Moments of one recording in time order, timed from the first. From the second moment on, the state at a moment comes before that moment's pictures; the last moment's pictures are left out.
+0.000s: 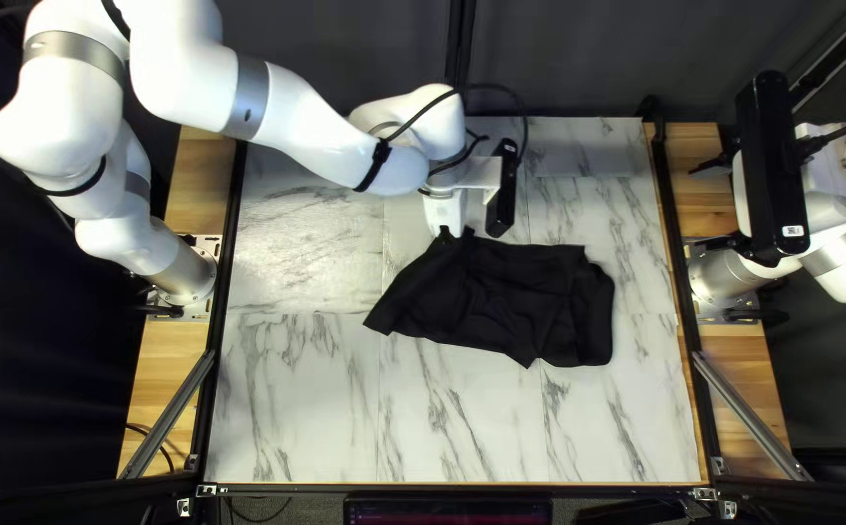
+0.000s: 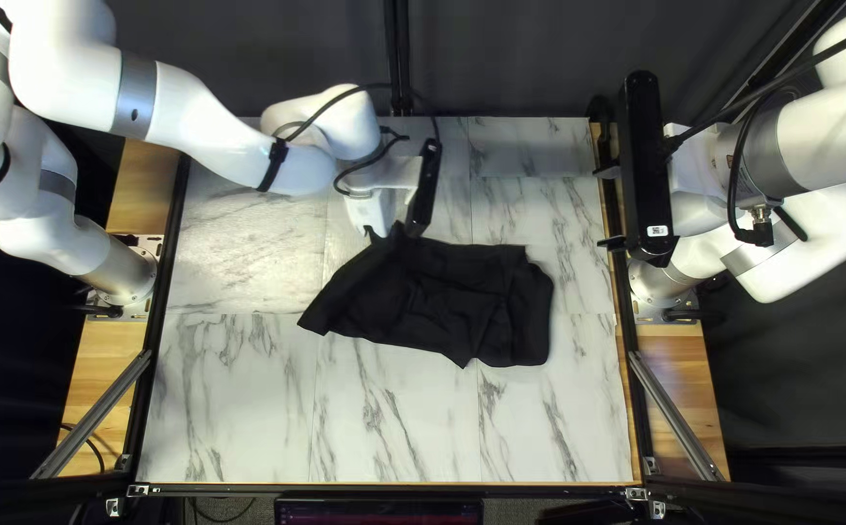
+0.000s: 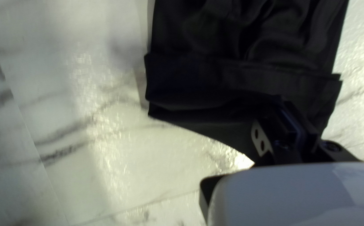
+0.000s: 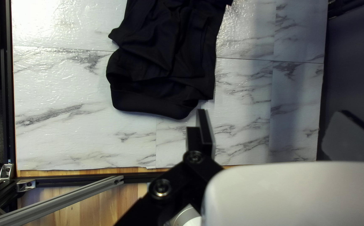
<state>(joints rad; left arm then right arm) 0.16 0.27 -1.23 -0.42 0.87 0.56 0.56 -1.06 -0.76 -0.38 1.54 0.43</state>
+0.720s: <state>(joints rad) 0.13 0.49 -1.55 -0.49 0.92 0.60 0.56 -1.06 -0.76 -0.38 1.54 0.43</state>
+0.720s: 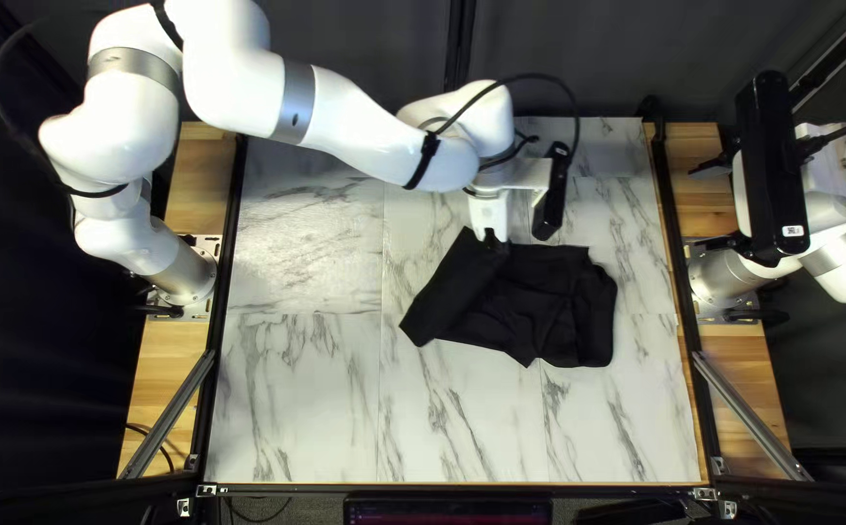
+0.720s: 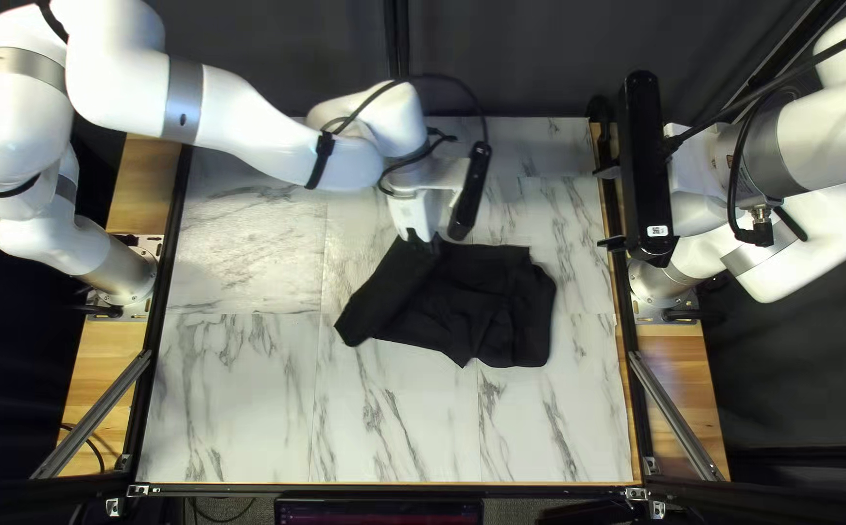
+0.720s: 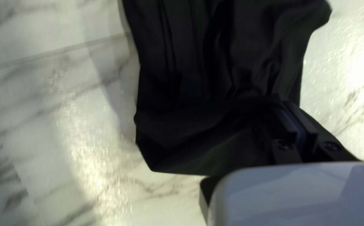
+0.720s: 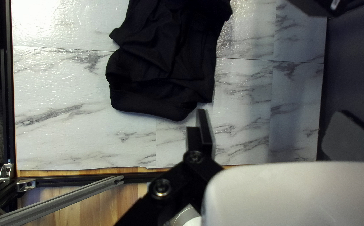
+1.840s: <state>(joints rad) 0.13 0.40 -1.37 -0.71 0.73 0.92 0.56 -1.06 -0.76 -0.38 1.54 0.43</state>
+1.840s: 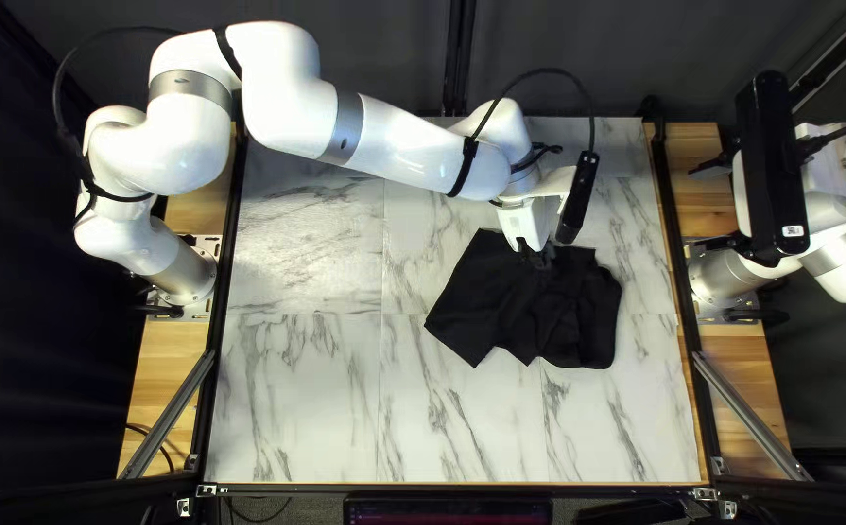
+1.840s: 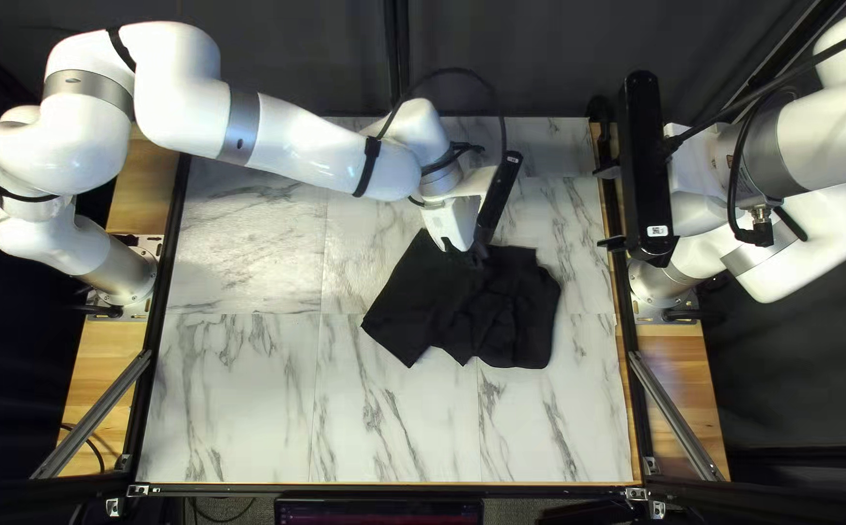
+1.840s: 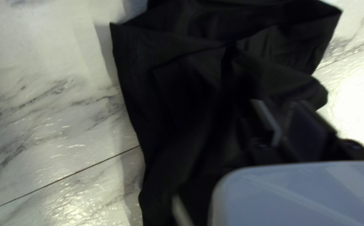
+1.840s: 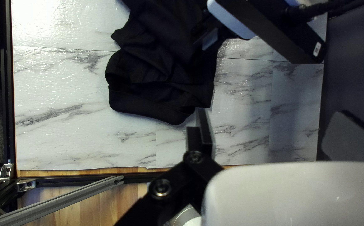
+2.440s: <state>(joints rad) 0.24 -0.51 -0.94 -0.18 1.12 0.80 0.56 -1.06 -0.76 -0.38 1.54 0.43</state>
